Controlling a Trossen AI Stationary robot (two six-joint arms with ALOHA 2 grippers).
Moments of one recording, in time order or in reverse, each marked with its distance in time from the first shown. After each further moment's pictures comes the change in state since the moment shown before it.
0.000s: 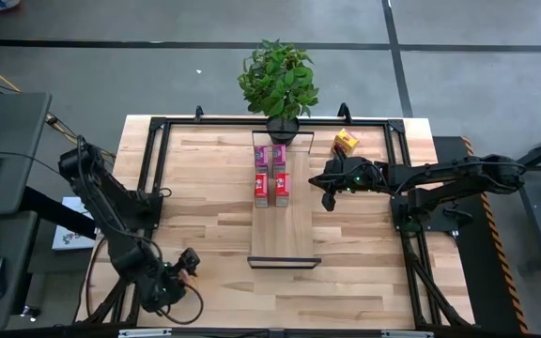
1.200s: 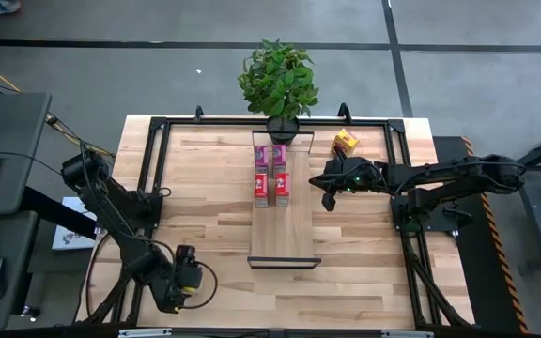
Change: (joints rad) left arm 0.056 0.083 0.000 0.043 0.060 -0.693; right arm 0.000 0.002 -0.001 -0.007 0.000 0.000
